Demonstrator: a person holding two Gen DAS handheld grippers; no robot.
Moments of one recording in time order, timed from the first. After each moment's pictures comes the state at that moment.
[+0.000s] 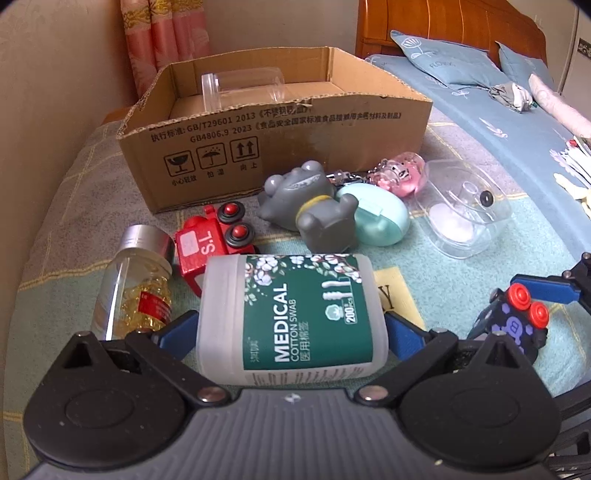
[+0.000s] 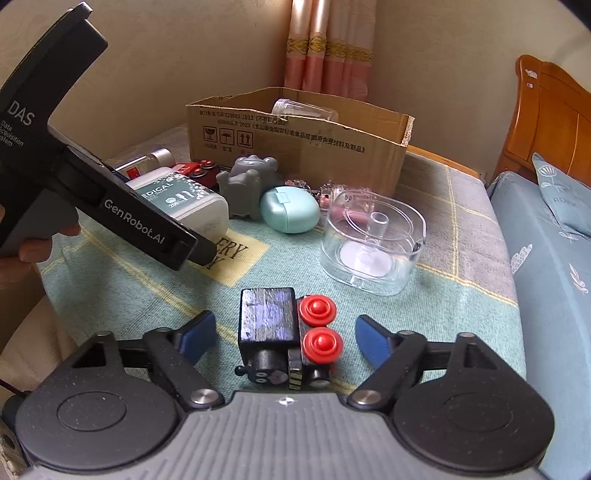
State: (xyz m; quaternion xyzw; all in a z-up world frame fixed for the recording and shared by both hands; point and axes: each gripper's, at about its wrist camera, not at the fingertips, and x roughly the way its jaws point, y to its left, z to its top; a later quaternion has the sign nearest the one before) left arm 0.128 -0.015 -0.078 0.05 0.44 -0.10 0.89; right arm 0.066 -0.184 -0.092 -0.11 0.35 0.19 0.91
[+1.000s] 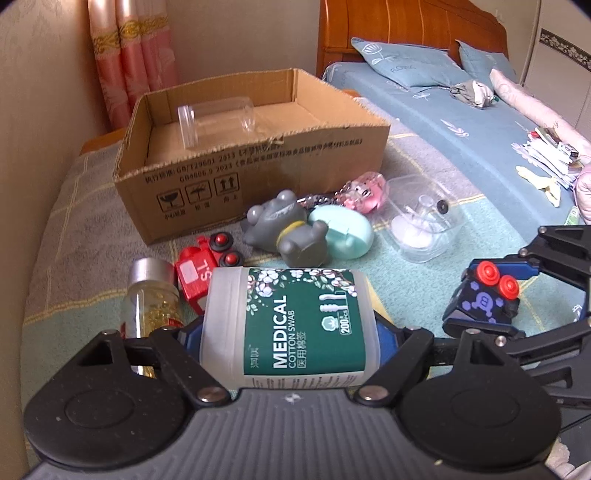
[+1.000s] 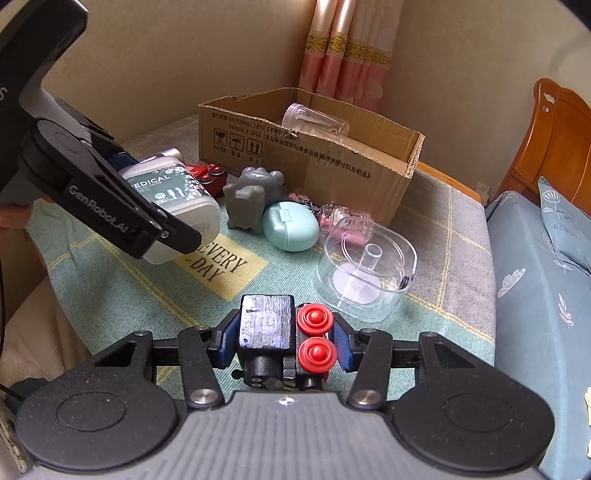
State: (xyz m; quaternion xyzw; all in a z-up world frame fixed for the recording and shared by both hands) left arm 0.117 -0.007 -0.044 0.07 0.43 -0.16 0.89; right arm 0.072 -0.180 -0.063 -0.16 0.36 0.20 0.90
